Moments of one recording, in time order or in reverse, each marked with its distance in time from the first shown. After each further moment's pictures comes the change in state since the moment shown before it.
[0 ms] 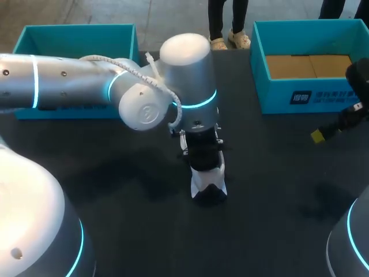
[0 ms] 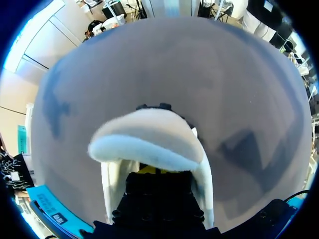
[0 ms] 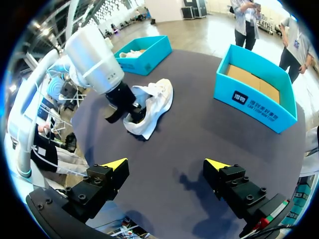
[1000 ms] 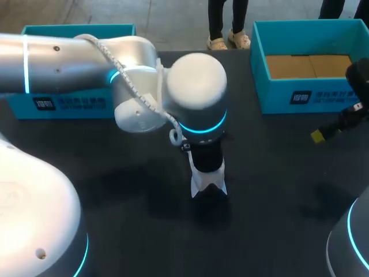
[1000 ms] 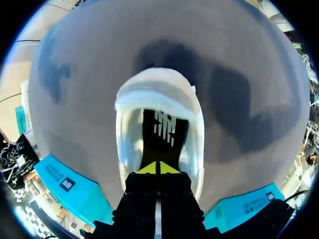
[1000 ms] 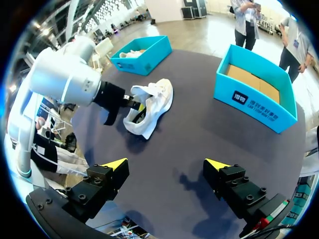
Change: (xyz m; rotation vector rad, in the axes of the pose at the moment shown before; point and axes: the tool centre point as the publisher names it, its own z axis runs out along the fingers) left arm -0.002 0.032 -0.058 -0.460 0.026 -0.047; right arm 0.000 0.000 0.000 -0.001 0.000 0.000
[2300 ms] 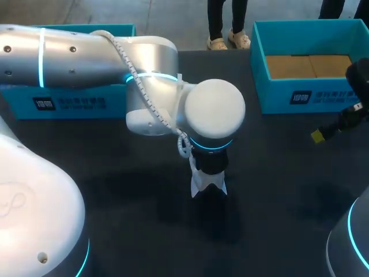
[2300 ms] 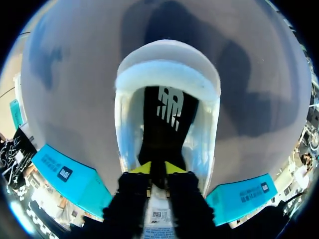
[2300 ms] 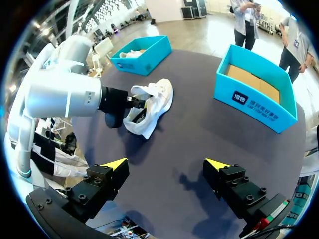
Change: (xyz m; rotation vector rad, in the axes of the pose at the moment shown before) left arm -0.006 0.020 0.005 -0.169 0.045 -0.013; right arm 0.000 0.000 0.000 0.000 0.000 0.000
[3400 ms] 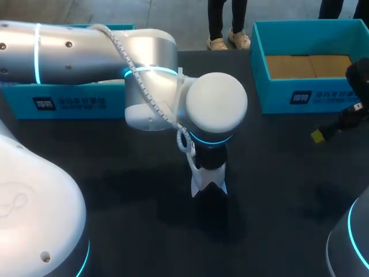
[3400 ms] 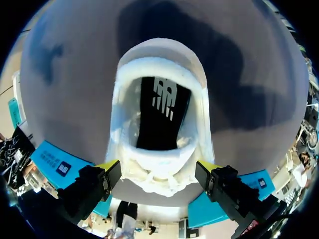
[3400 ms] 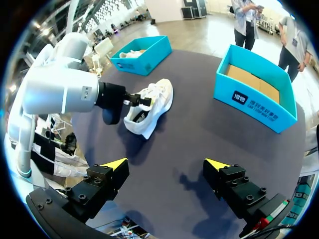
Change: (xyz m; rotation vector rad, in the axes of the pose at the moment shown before) left arm 0.003 0.015 -0.013 -0.019 0.010 0.000; right arm 0.000 0.000 0.000 0.000 0.000 0.000
